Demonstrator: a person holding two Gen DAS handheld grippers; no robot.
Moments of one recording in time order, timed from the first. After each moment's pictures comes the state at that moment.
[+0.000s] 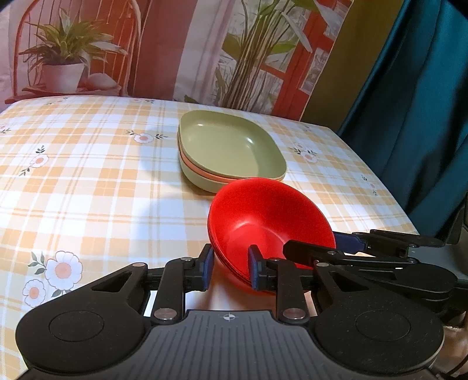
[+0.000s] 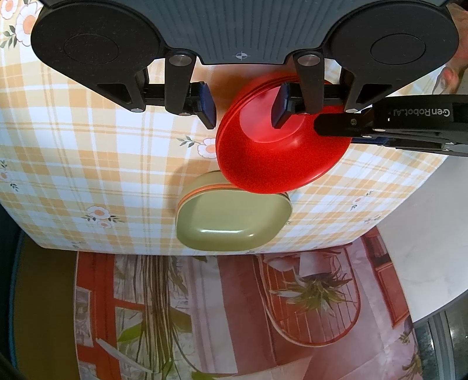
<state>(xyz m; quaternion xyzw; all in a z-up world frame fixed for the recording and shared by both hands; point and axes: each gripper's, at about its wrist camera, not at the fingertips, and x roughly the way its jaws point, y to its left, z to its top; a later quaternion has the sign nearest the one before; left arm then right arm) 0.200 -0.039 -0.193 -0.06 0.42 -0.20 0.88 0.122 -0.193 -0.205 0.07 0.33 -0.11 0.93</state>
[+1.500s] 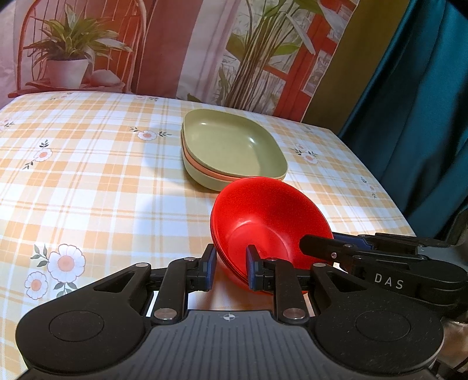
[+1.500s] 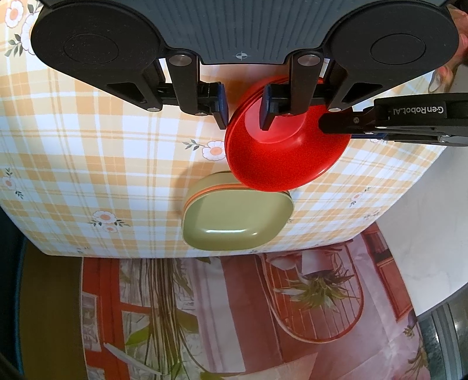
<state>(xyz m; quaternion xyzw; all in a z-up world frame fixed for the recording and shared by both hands) 0.198 -0.034 -0.194 -0.07 0.42 -0.20 0.88 0.113 -0.196 -0.198 0.09 0.33 -0.11 0.93</state>
